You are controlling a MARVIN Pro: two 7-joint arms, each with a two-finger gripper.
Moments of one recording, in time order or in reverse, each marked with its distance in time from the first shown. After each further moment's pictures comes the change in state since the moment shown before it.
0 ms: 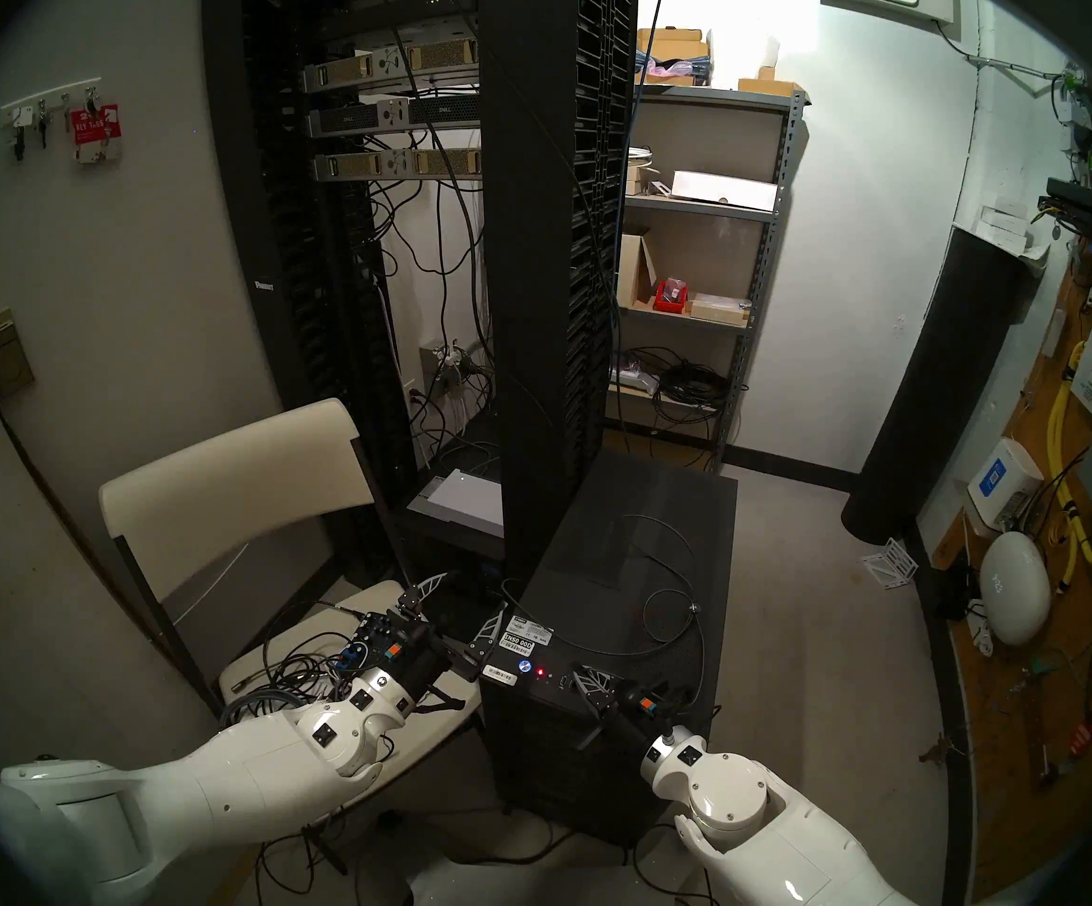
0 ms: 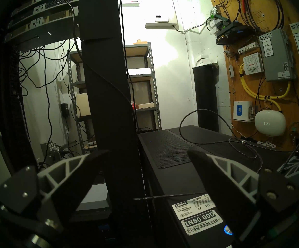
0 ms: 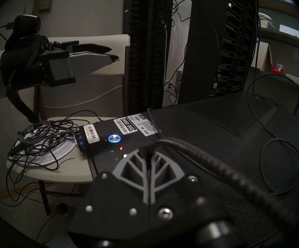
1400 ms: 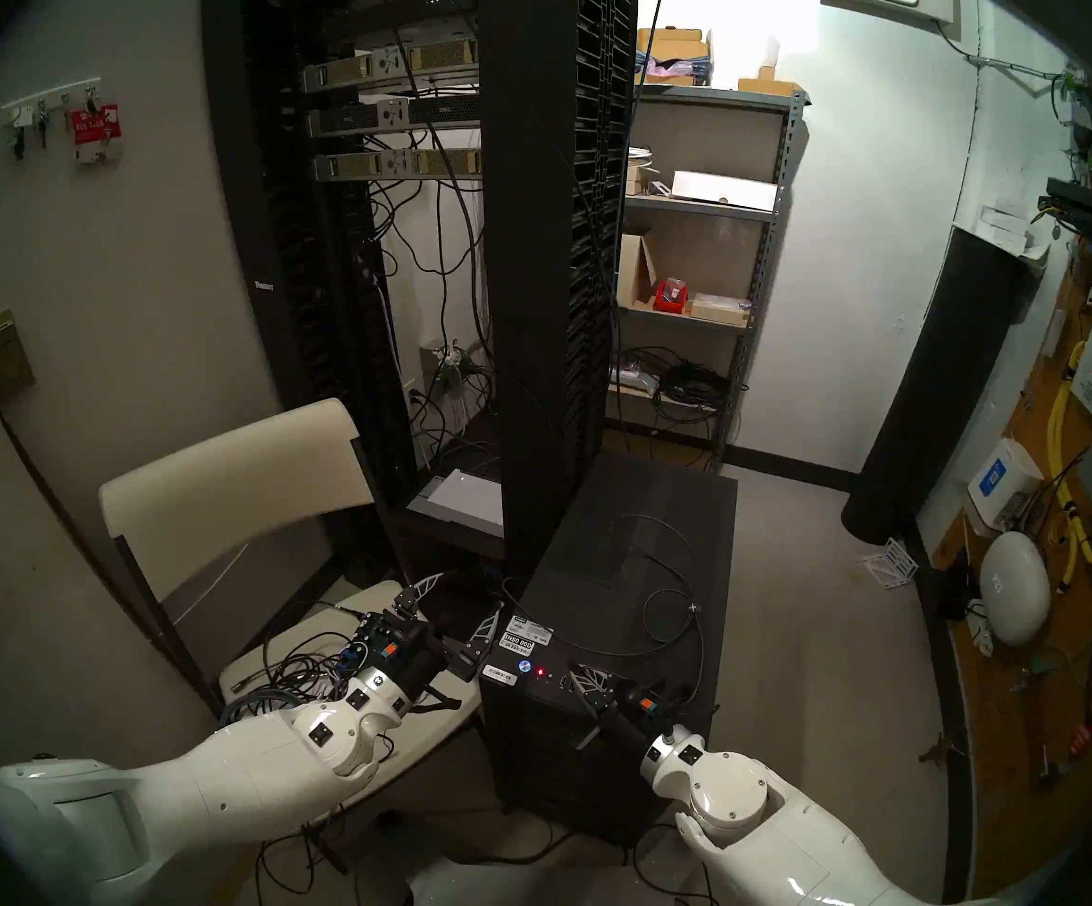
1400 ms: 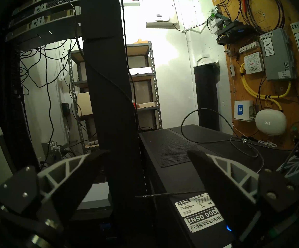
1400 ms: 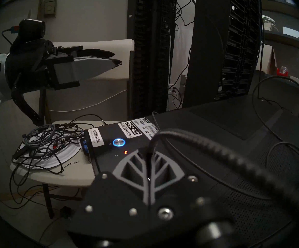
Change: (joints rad) left arm 0.001 0.011 0.000 -0.004 -0.001 0.000 -0.002; right arm 0.026 0.006 -0.016 0.036 0.026 -0.045 0.029
